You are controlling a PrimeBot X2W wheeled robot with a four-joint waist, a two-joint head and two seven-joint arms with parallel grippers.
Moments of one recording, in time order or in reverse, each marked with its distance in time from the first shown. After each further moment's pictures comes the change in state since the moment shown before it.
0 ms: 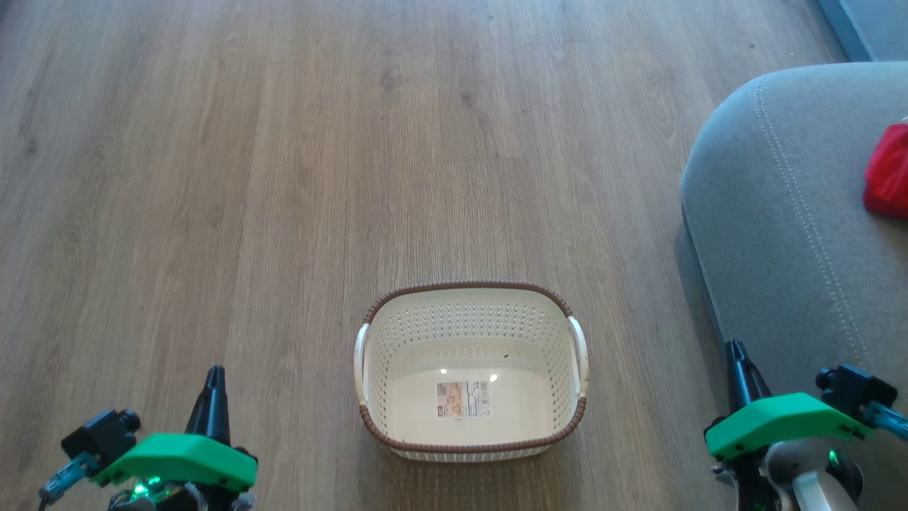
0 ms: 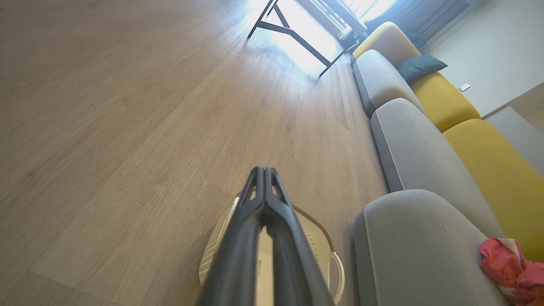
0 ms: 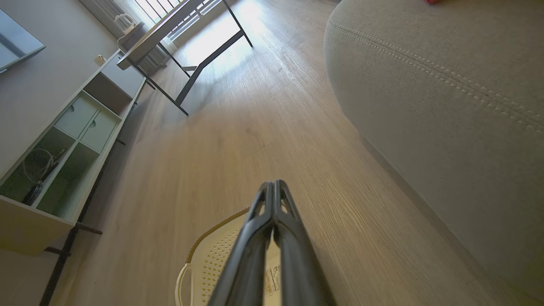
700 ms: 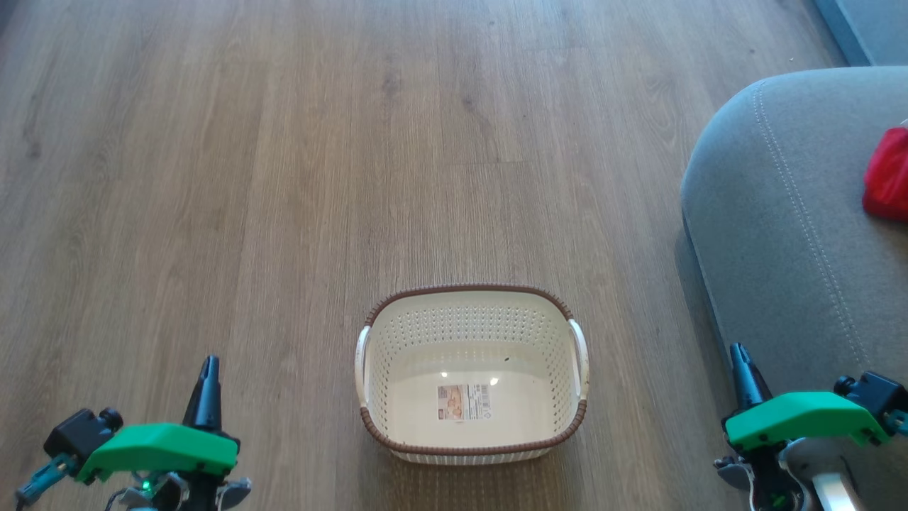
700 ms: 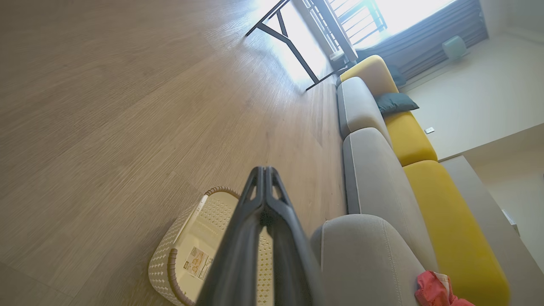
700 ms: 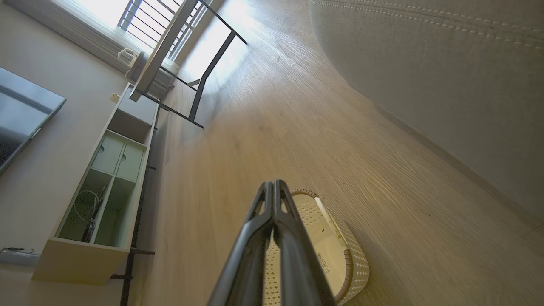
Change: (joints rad) left arm -0.020 0.000 0.019 -0.015 -0.251 -0.001 0.063; right arm -0.002 -0.001 -0.028 -0.008 0.270 0.000 0.062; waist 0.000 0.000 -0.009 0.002
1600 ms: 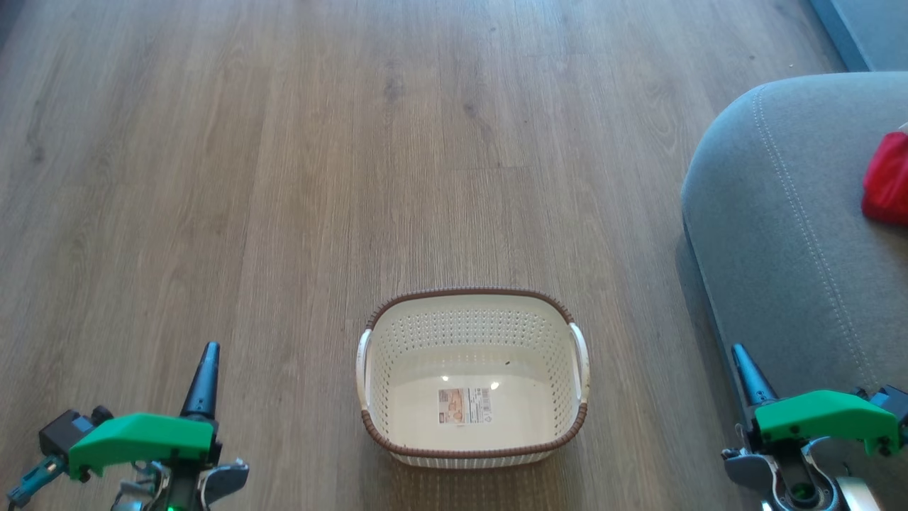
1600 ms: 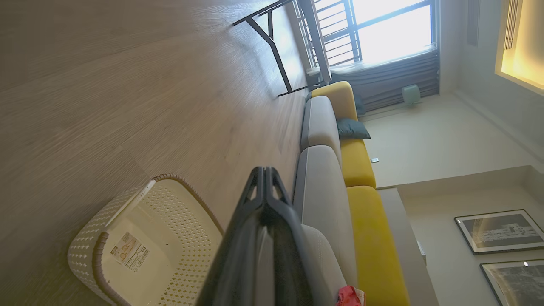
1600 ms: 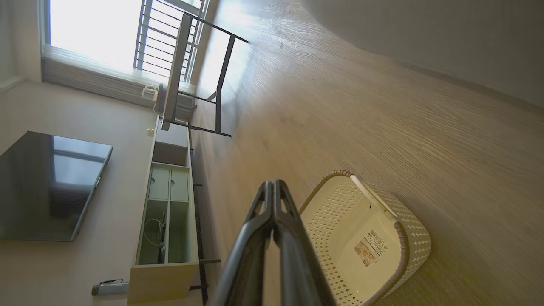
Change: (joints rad) left arm -0.020 0.000 0.015 -0.021 -0.296 -0.008 0.079; right arm -0.002 -0.001 -0.037 -0.011 0.313 0.000 0.073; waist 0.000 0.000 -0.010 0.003
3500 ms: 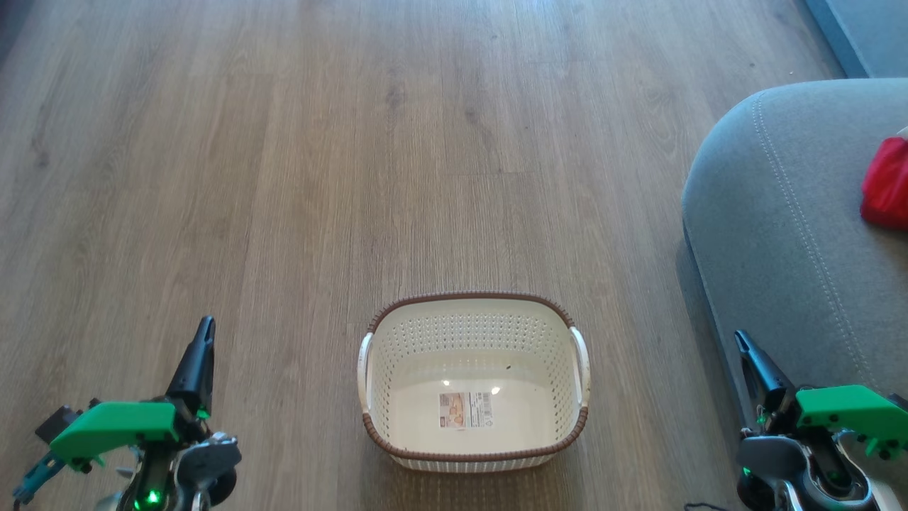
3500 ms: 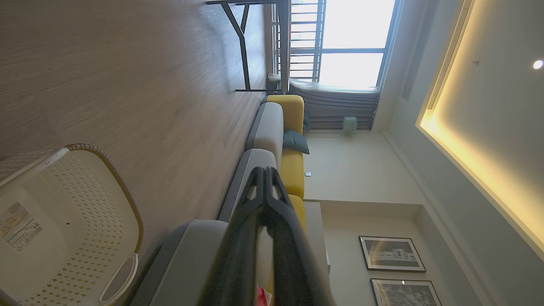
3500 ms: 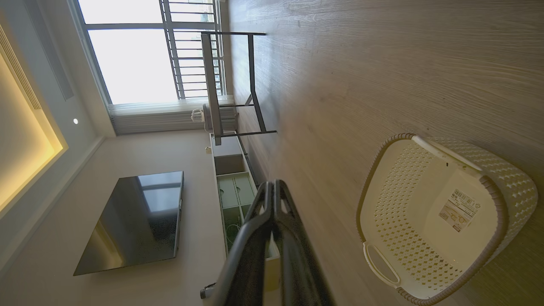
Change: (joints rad) left arm -0.031 0.000 0.025 -0.029 -0.348 -0.001 0.088; right arm -0.019 0.000 -0.052 -0.012 0.365 0.000 0.099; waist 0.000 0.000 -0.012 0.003
